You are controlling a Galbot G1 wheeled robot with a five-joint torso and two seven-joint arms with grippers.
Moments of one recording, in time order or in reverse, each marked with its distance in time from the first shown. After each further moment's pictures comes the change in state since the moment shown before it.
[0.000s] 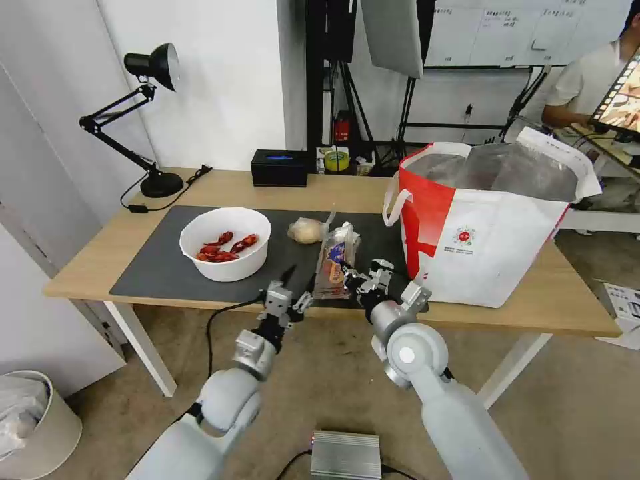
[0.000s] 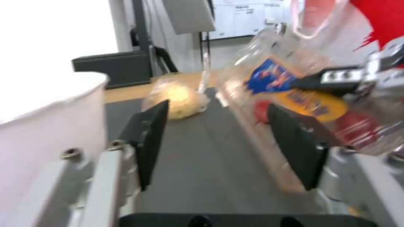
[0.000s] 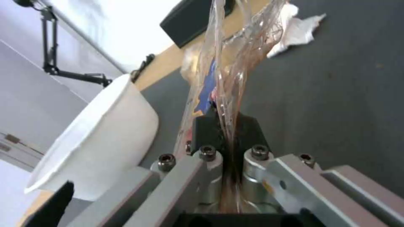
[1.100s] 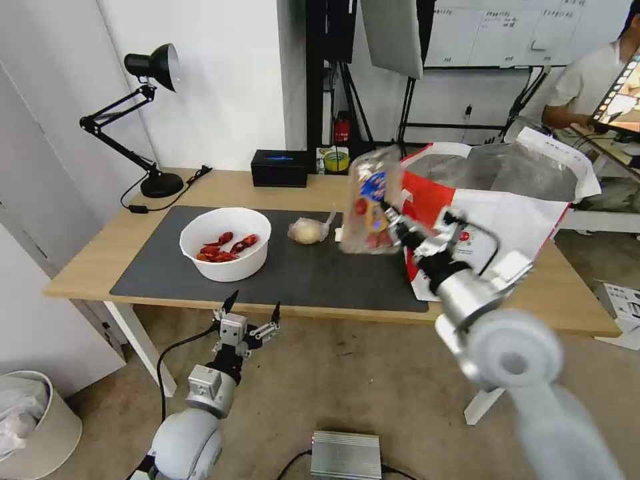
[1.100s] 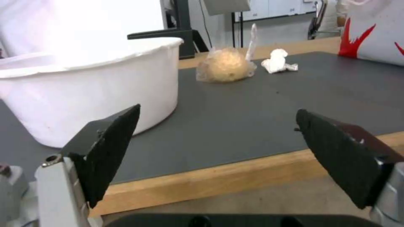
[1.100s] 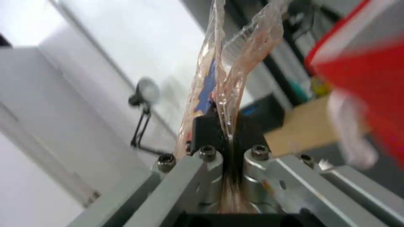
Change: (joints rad) left arm 0.243 -0.044 -0.200 -0.097 0.081 -0.006 0.037; right arm 0.015 -0.248 0.285 0.410 0.342 -0.020 0.072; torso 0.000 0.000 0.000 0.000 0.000
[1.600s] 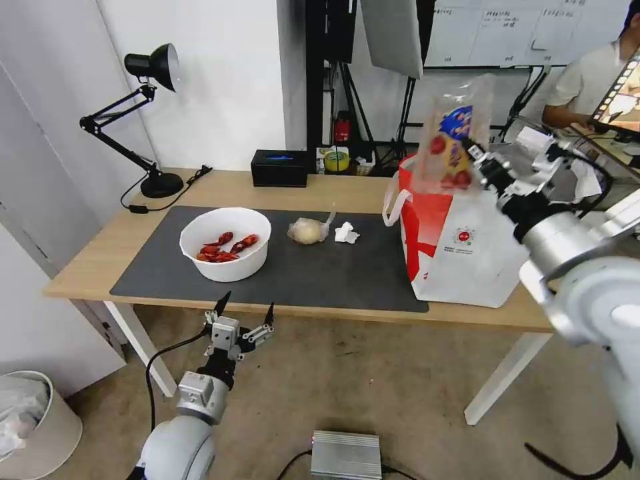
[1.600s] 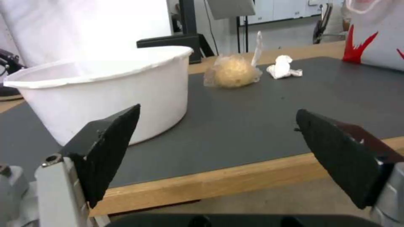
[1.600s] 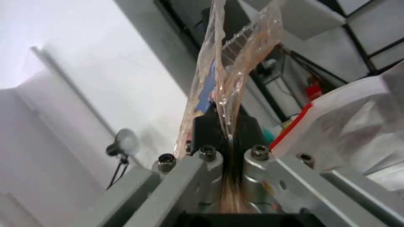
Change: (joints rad) left arm 0.047 -0.027 -0.041 -0.041 0.028 -0.003 0.017; right arm 0.151 -0.194 0.147 -0.067 0.228 0.025 0.103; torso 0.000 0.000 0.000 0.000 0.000
